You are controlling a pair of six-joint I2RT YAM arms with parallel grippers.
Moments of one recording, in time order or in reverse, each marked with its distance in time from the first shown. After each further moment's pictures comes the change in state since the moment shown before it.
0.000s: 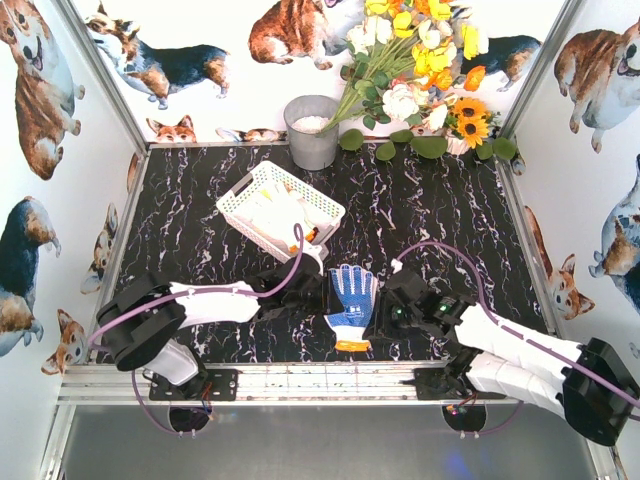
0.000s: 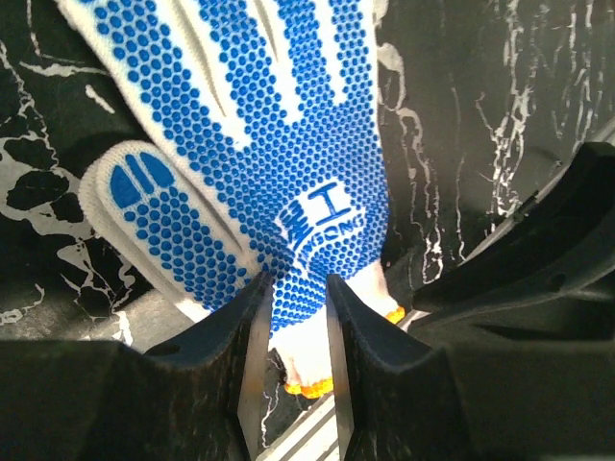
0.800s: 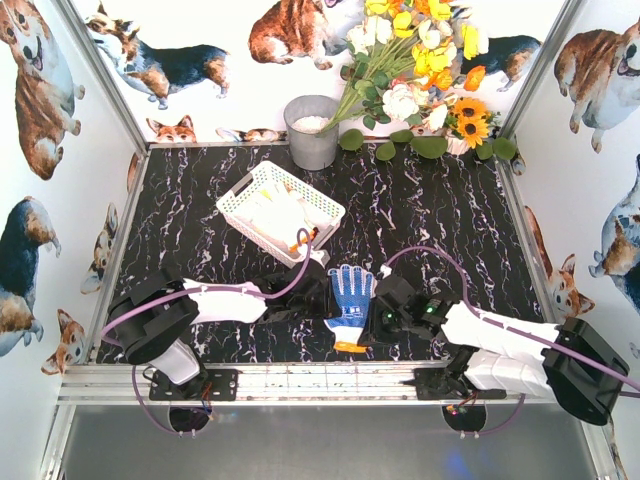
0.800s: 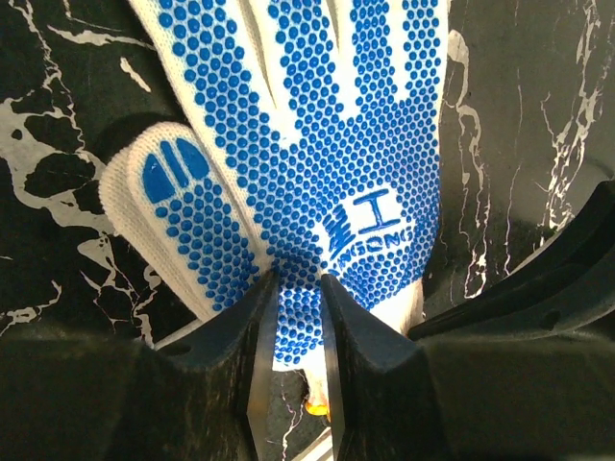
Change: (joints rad) left arm -0.026 0.082 0.005 -0.021 -0.051 -0.019; right arm 0.074 0.134 -0.028 0.131 0.005 0.043
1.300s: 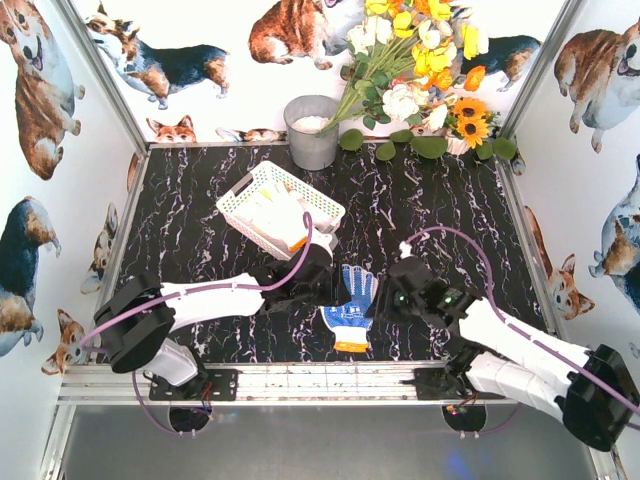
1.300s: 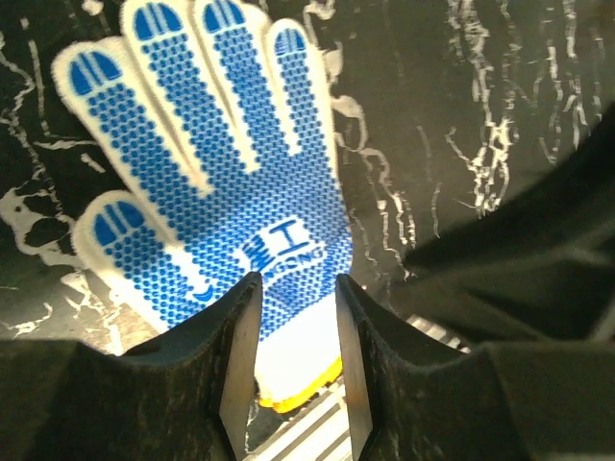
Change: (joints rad) left arm -0.015 -0.075 0.147 -0.173 -0.066 0.081; right arm -0.088 -0.137 0.115 -0.162 0.138 -0.080
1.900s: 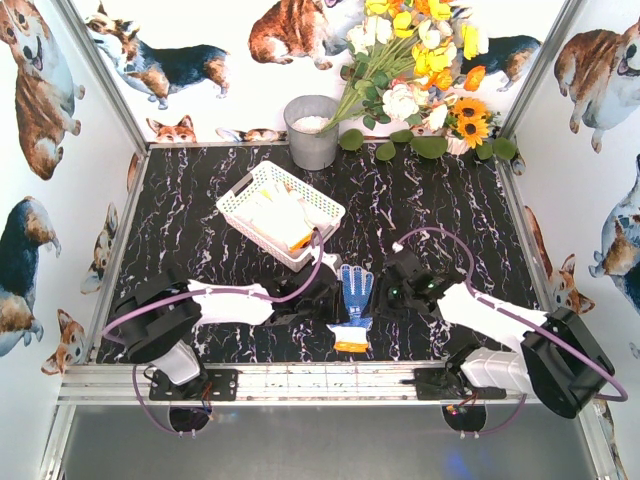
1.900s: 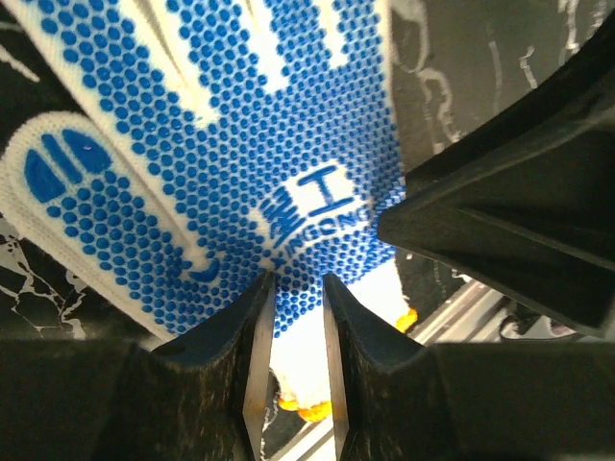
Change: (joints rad) left arm -0.055 0.084 -0.078 0.129 0.048 -0.041; right arm -0.145 0.244 -0.006 0.139 -0.115 -0.067
